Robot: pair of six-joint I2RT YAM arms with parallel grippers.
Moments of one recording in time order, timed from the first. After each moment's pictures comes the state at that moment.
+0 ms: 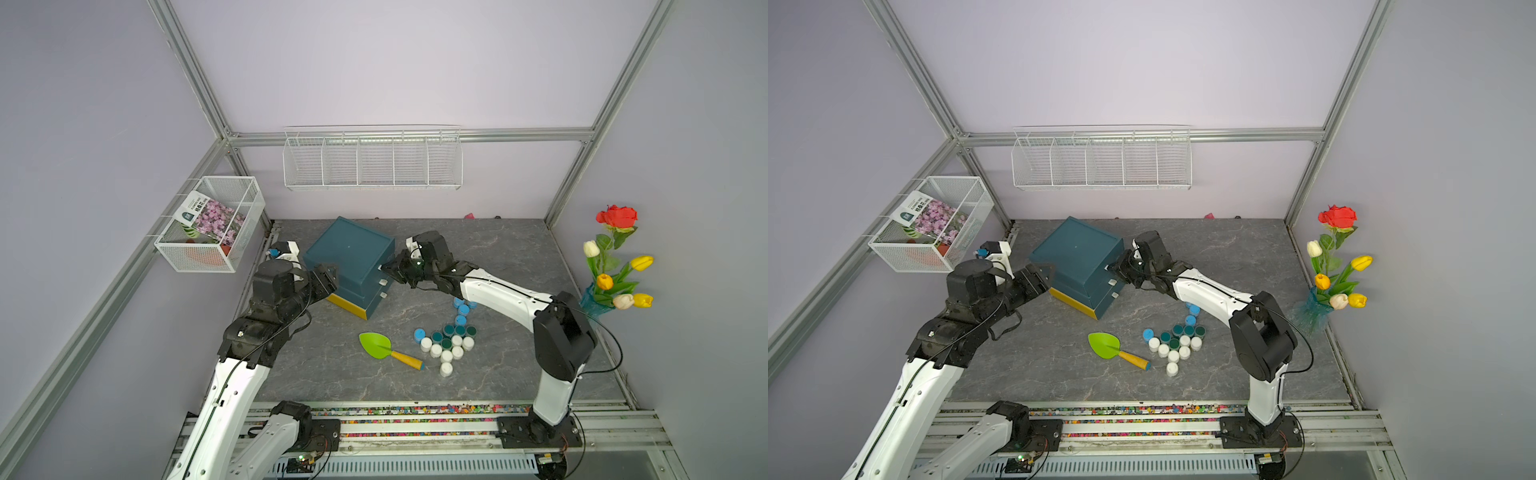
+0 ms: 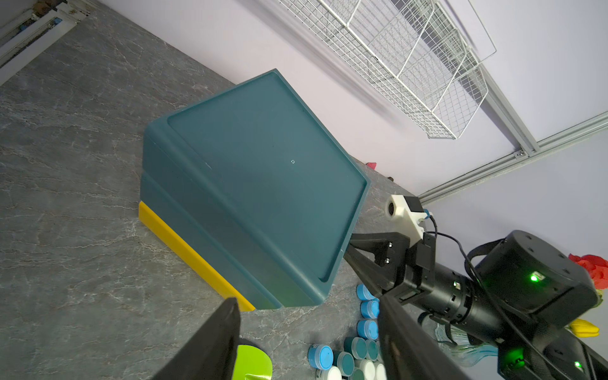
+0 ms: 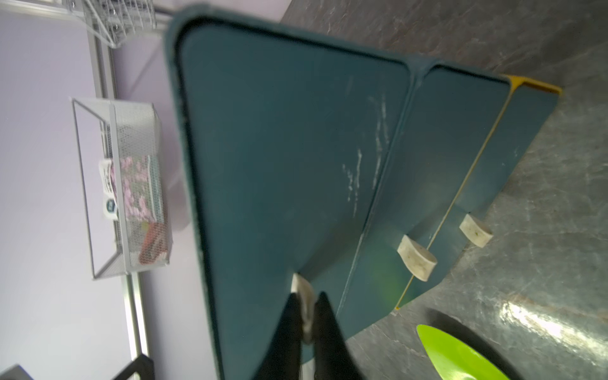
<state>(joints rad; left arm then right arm) -0.28 0.87 1.07 -0.63 0.11 -0.66 0.68 1.86 1.42 -0.07 -0.41 1.24</state>
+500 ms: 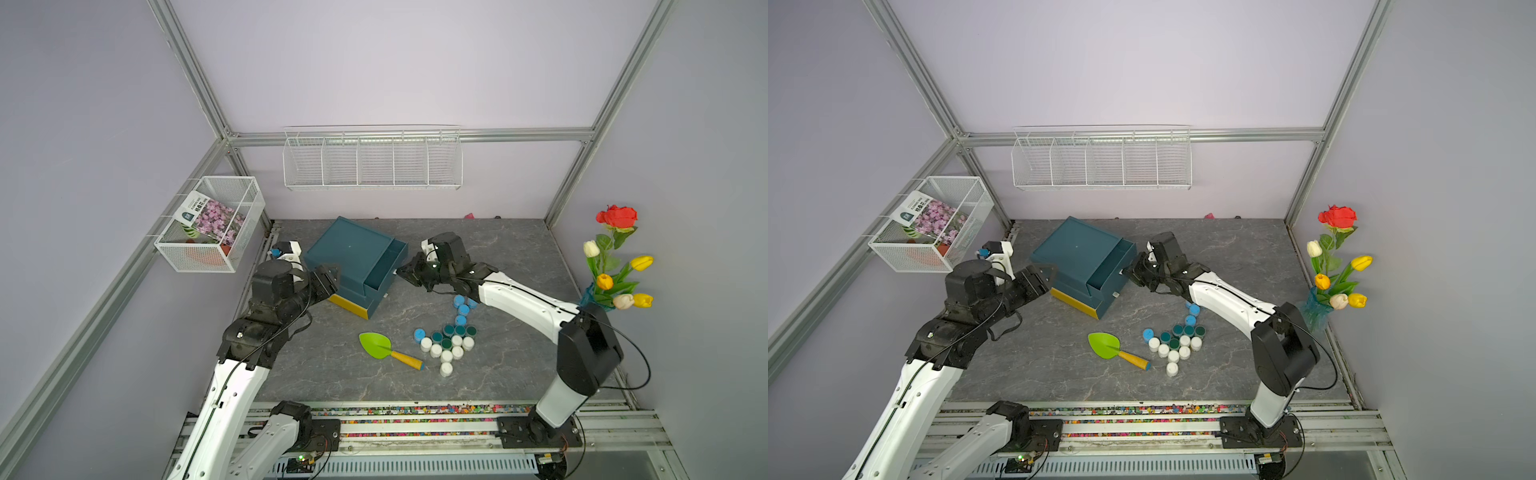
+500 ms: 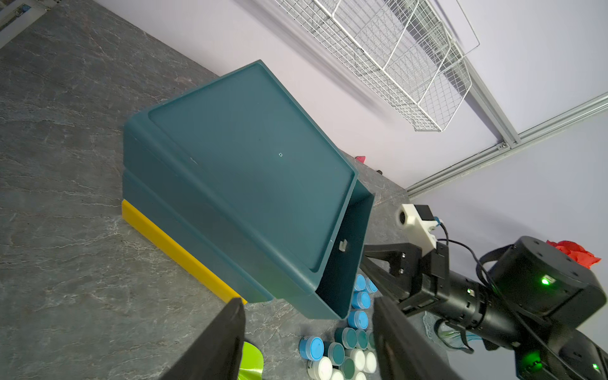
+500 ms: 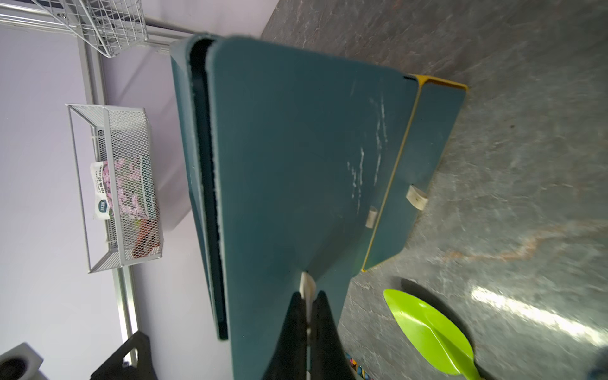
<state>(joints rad) -0.28 0.86 1.07 -0.63 0.16 -0.67 0.63 1.67 1.29 -0.20 -0.40 1.18</state>
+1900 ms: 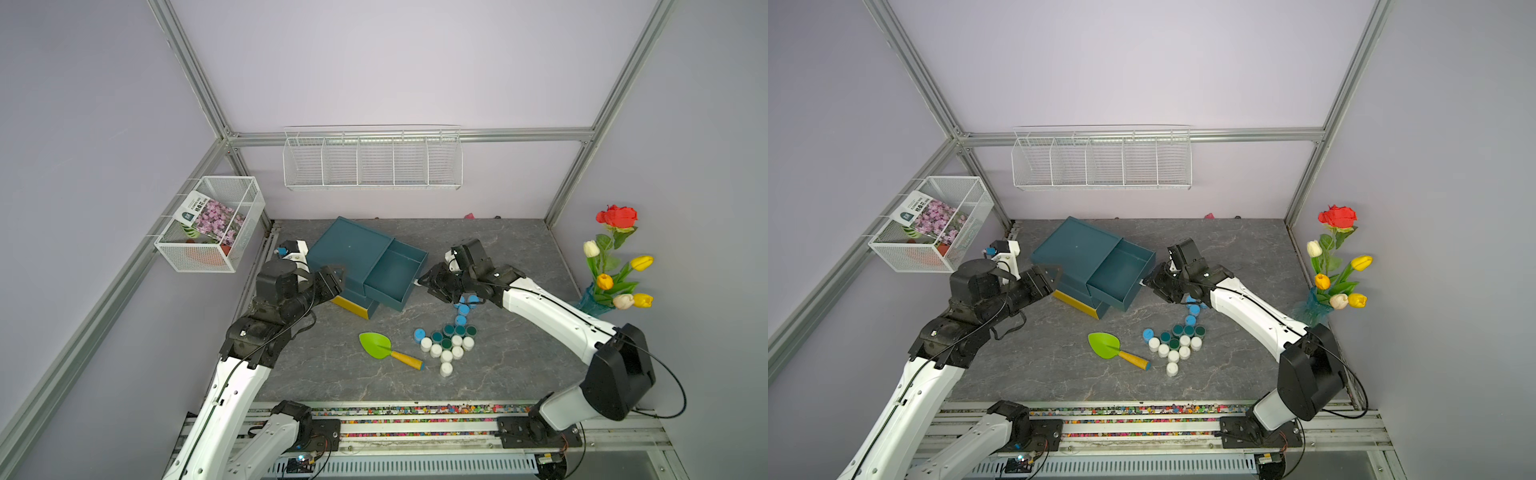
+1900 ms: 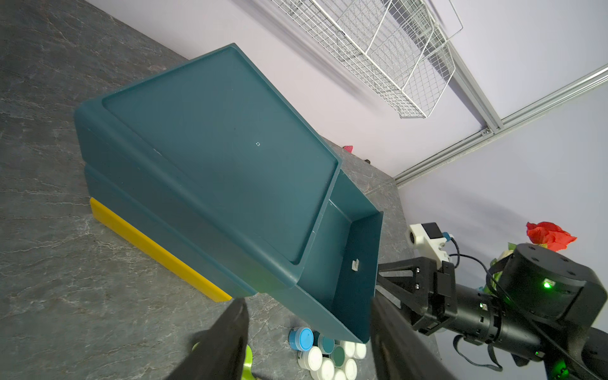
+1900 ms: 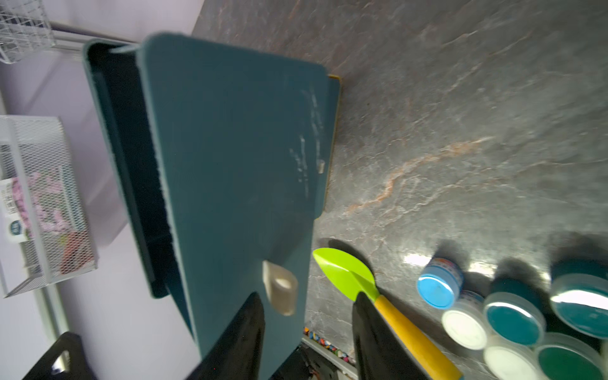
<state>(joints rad) -0.33 0.87 1.07 -0.61 0.18 -0.67 0.58 1.52 1.23 -0.52 -0.32 1.09</state>
